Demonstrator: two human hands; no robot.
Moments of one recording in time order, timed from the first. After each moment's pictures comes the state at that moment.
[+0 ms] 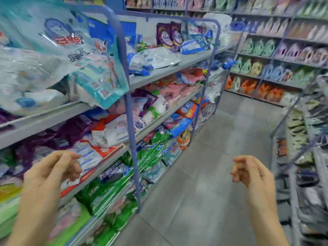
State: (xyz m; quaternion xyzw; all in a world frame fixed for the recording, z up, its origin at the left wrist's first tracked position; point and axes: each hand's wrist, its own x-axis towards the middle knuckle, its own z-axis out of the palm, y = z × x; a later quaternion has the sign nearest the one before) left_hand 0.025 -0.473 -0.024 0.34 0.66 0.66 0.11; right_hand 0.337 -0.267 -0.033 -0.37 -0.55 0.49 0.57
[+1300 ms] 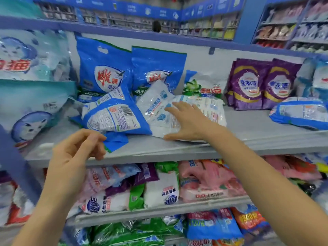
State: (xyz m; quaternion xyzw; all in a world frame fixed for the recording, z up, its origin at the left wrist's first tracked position) left_hand -0.048 0.000 0.025 0.15 0.68 0.69 -0.20; right_hand -0.114 0.278 0.083 0.14 -0.99 -0.04 0.07
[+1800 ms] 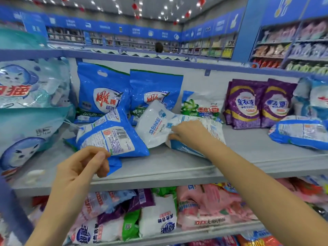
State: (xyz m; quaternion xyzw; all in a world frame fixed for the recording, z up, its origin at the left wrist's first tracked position) left_hand -0.052 0.025 0.041 0.15 0.69 0.67 -0.22; right_hand -0.157 0.296 0.092 0.17 -0.96 -0.17 0.16
